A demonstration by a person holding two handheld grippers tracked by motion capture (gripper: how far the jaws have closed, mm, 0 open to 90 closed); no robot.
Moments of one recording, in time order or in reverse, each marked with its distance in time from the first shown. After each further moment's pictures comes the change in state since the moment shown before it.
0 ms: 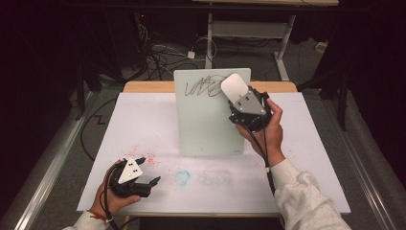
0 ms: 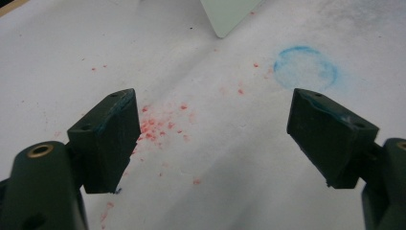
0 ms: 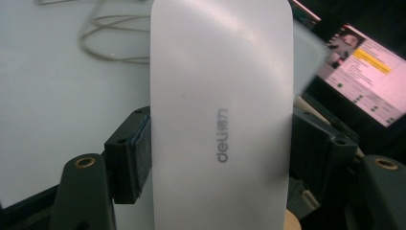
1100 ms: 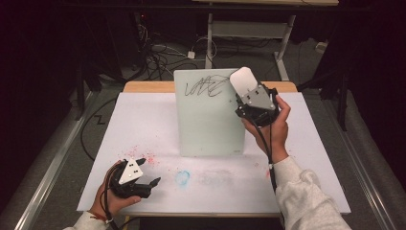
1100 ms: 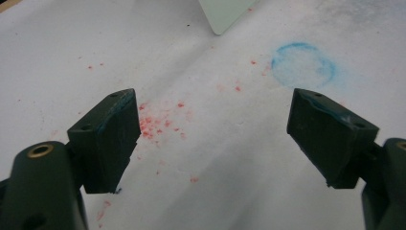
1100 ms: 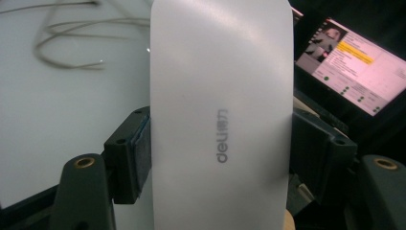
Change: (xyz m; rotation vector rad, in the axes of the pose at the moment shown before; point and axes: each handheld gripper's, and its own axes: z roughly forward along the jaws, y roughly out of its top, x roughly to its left) left arm -0.001 -0.001 0.000 0.007 -0.005 0.003; right arm -0.019 0.000 0.000 -0.006 -0.059 0.068
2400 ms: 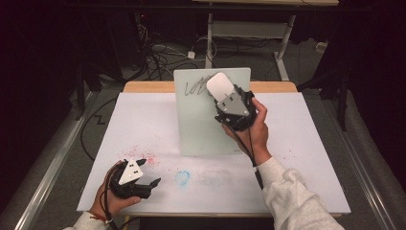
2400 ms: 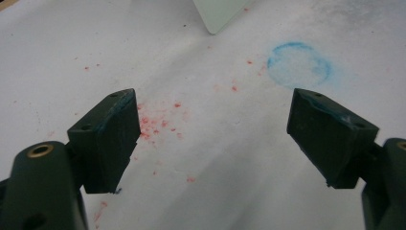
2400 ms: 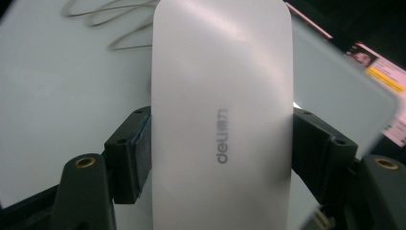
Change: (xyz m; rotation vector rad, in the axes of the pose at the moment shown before) left arm -0.001 0.000 0.000 0.003 -0.008 0.008; right arm 0.048 0.016 0.007 -0.043 0.082 -0.075
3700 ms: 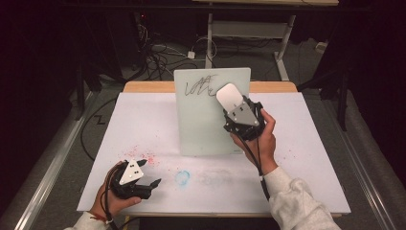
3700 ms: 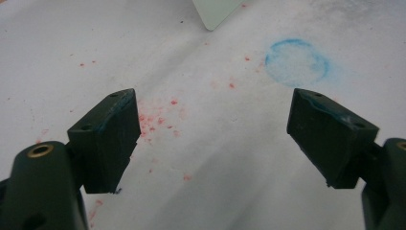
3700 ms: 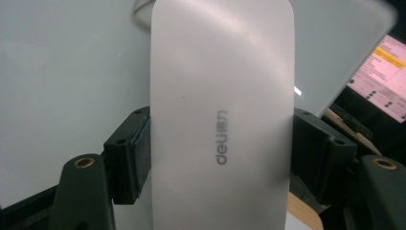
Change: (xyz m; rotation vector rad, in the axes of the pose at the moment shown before) left arm -0.001 -0.001 0.001 0.008 -0.007 -0.003; right arm -0.009 -0.030 -0.010 0.045 -0.023 0.049
